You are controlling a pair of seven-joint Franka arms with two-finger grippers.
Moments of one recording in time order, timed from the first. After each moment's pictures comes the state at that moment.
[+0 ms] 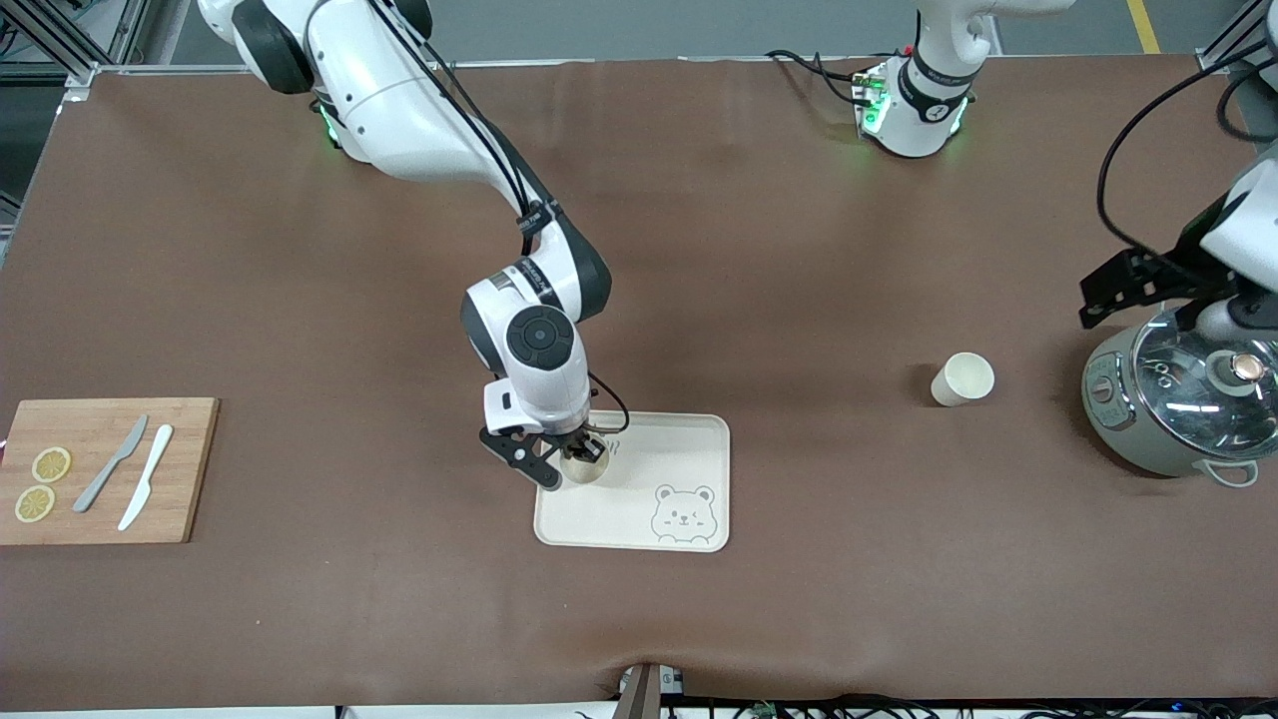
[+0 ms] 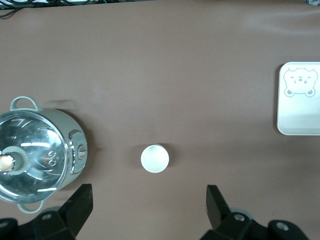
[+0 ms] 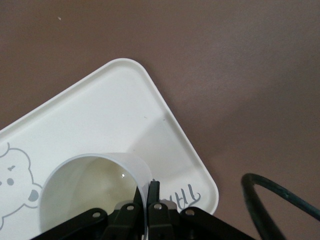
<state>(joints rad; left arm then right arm) -0.12 0.07 0.05 -1.47 0.01 1.65 -0.02 0.69 0.84 -0.15 -1.21 0.00 2.11 1.16</state>
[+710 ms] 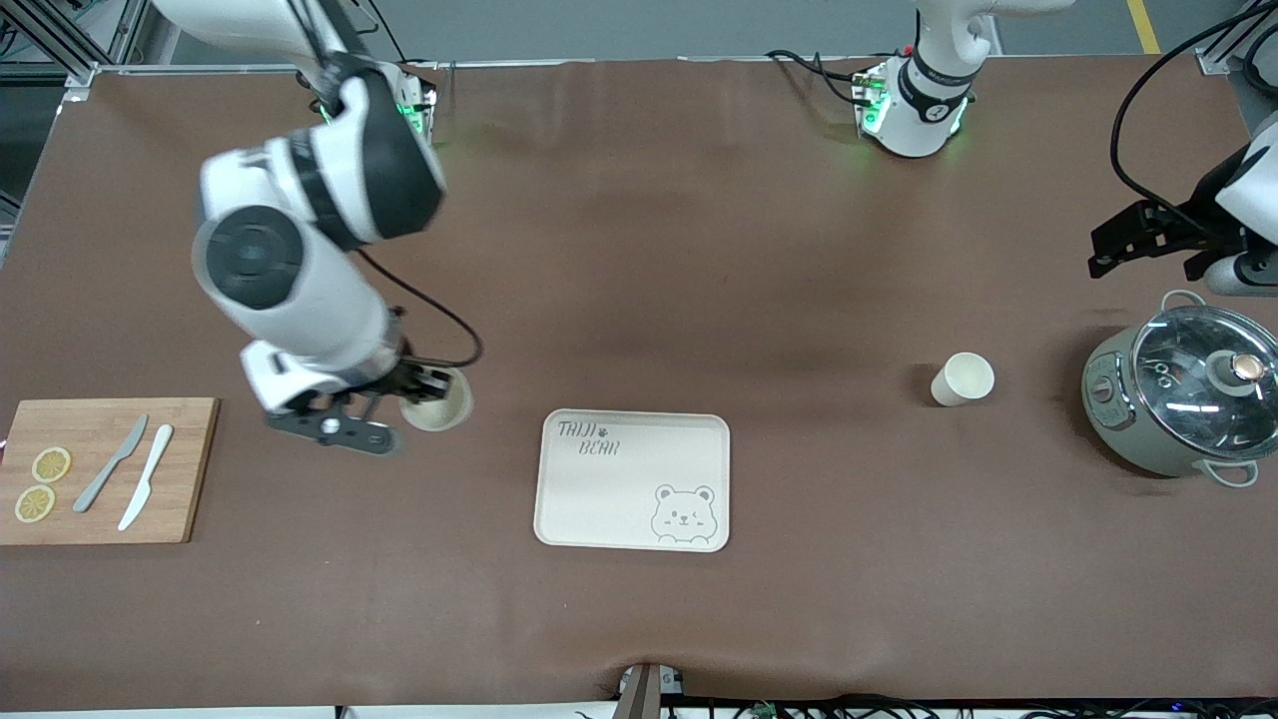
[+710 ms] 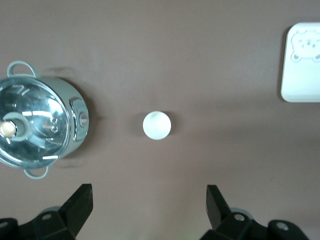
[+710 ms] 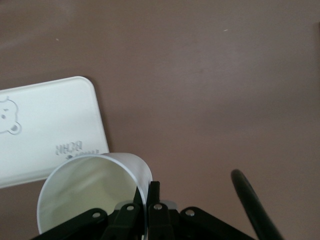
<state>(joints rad) -0.11 0.05 0.05 -1.48 0.01 1.50 -0.01 0.47 0.46 -0.17 -1.23 0.04 1.63 0.52</state>
